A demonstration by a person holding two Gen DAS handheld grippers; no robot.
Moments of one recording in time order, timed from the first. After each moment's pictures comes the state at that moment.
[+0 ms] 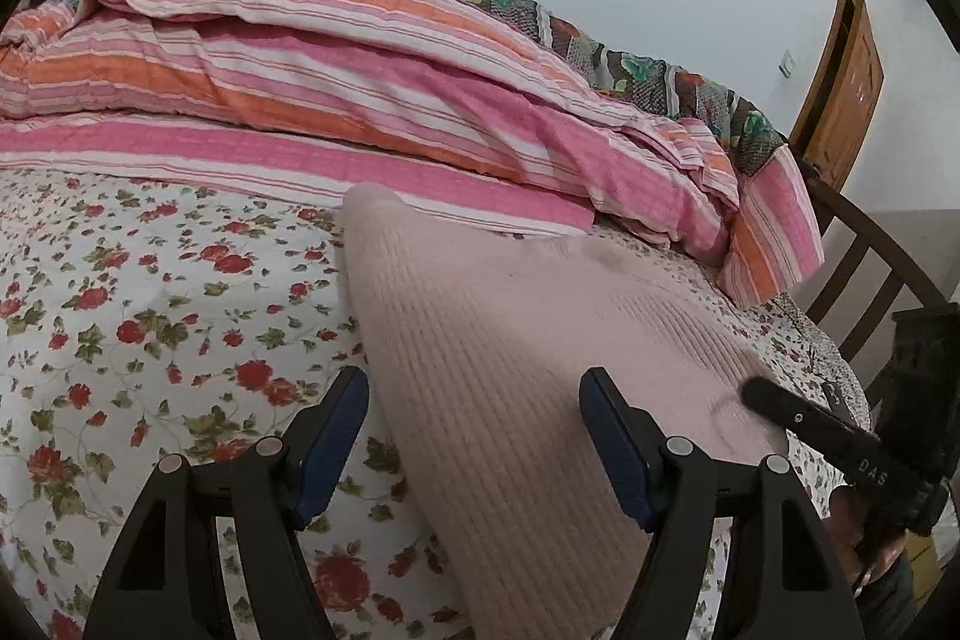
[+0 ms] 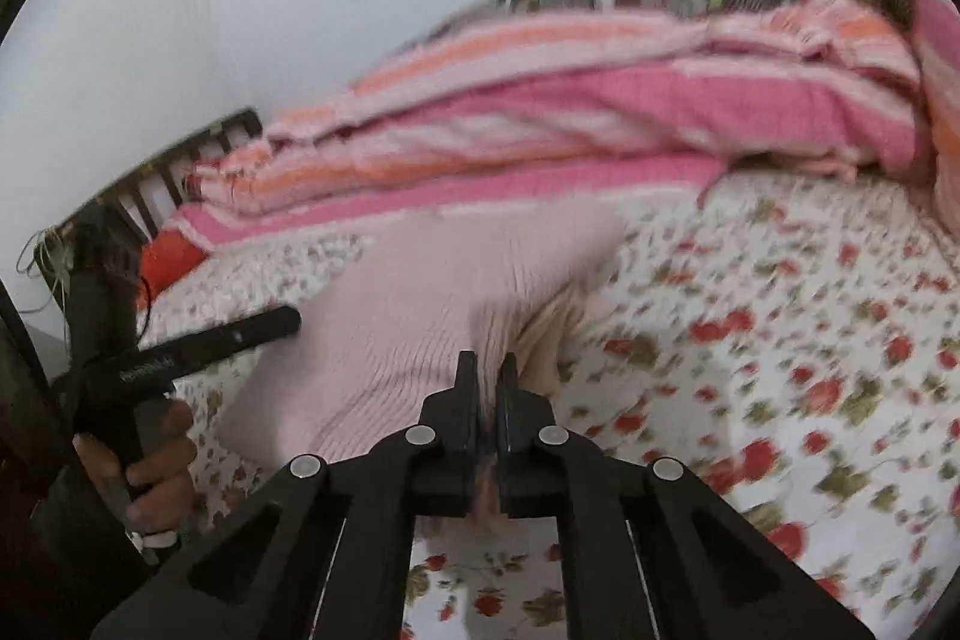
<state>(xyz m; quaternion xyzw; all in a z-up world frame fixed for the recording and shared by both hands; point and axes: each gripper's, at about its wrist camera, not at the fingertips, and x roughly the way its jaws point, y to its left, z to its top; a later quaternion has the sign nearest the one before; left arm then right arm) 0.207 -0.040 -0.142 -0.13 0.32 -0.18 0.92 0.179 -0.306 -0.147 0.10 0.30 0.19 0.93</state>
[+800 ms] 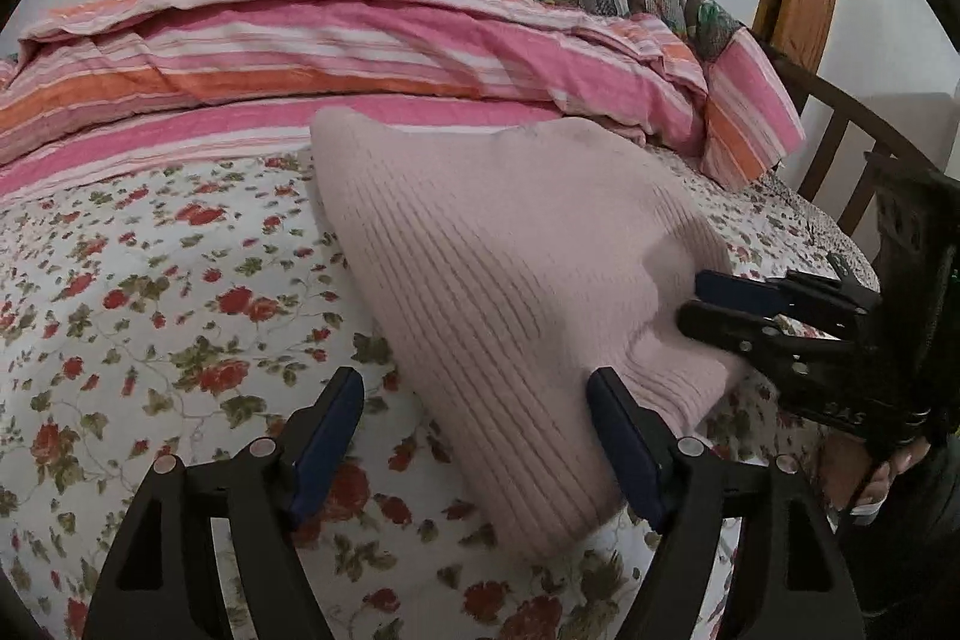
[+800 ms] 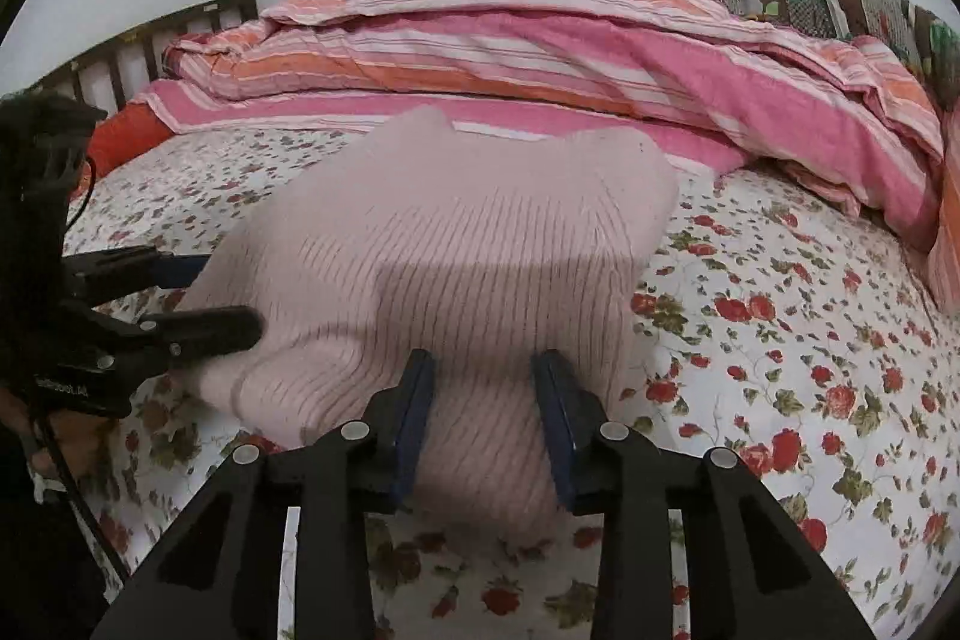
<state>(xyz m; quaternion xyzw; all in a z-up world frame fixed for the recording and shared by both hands) 0.180 -0.053 -0.164 -0.02 0.36 -0.22 0.91 0.172 -0.251 -0.167 -0.07 0.34 0.17 0.92</state>
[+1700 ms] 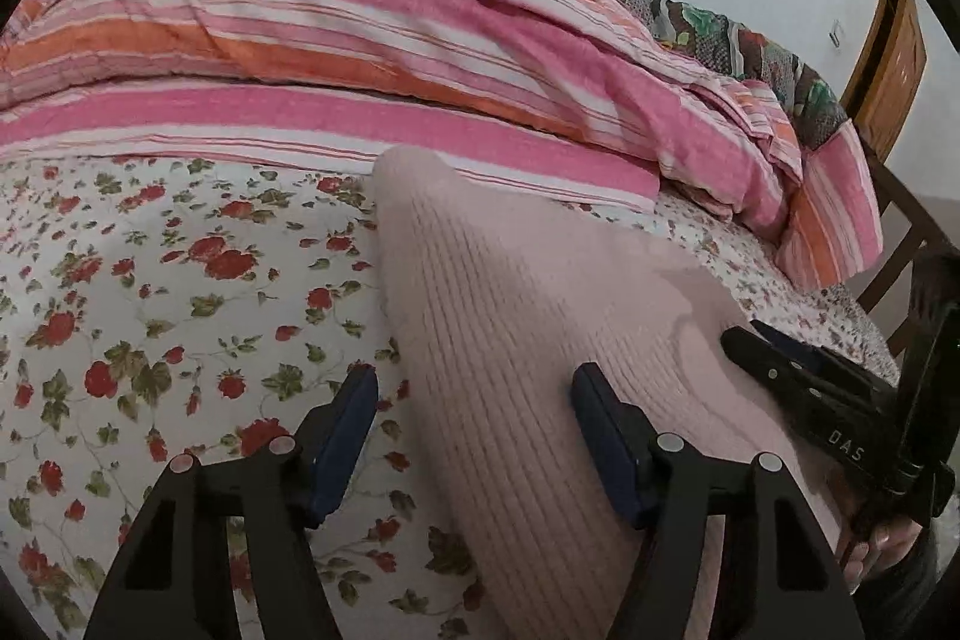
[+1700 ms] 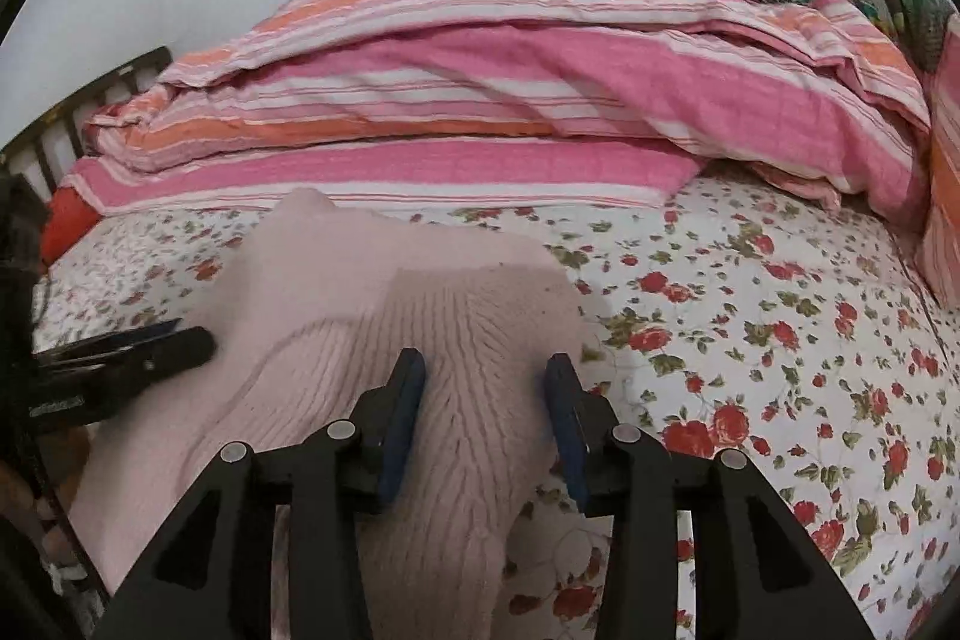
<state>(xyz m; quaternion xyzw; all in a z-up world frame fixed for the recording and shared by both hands) 0.277 -0.041 -0.171 -0.10 0.38 -0.15 0.91 0.270 -0.264 -0.161 -0.01 0.35 0.09 0.93</state>
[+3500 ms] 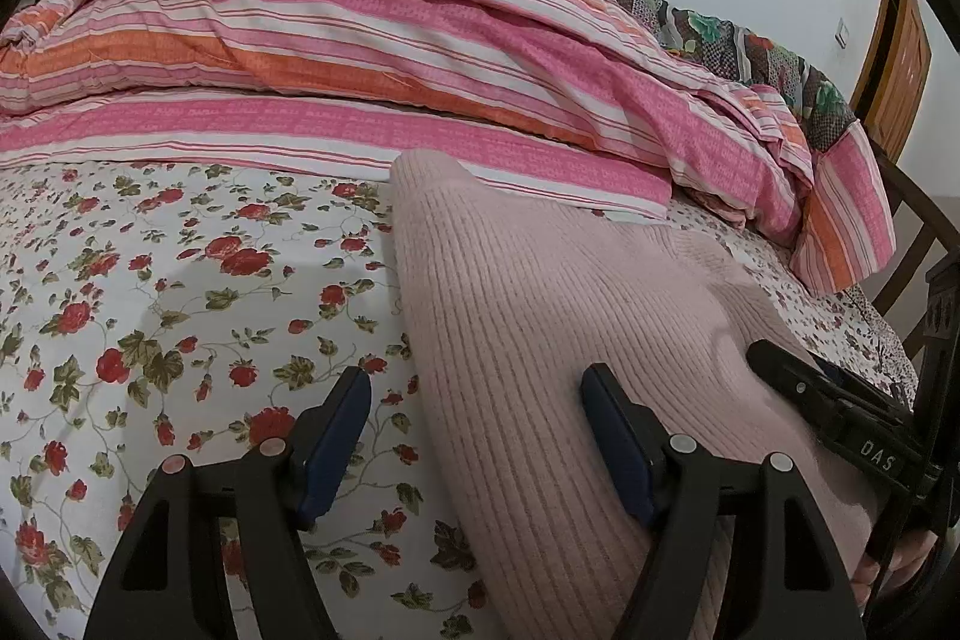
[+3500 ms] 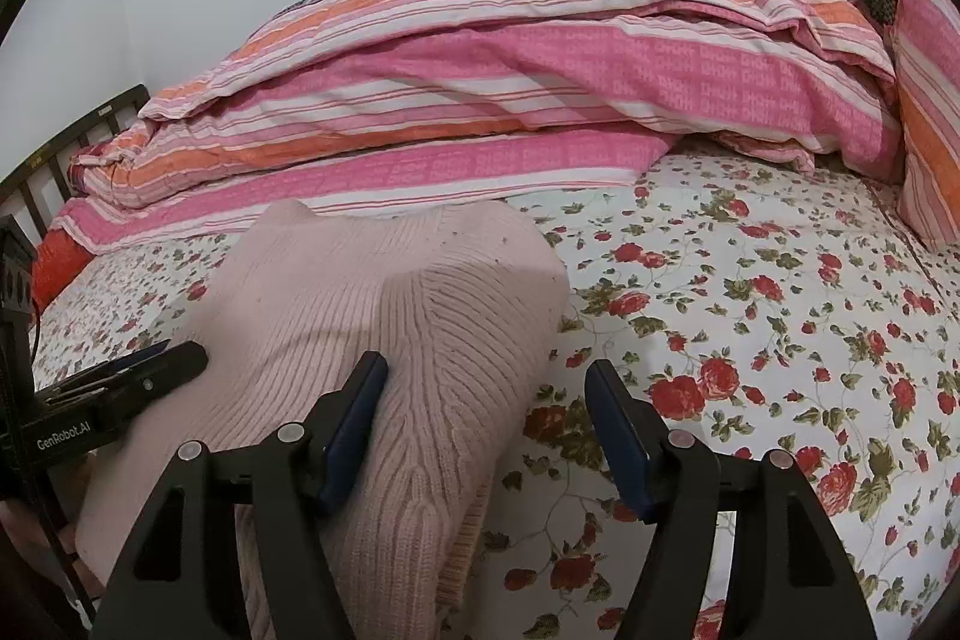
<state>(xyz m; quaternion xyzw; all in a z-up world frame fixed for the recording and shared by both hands) 0.266 -0.041 -0.172 -0.10 0.37 -0.13 0.92 0.255 -0.274 -0.163 0.05 0.34 0.08 0.94</state>
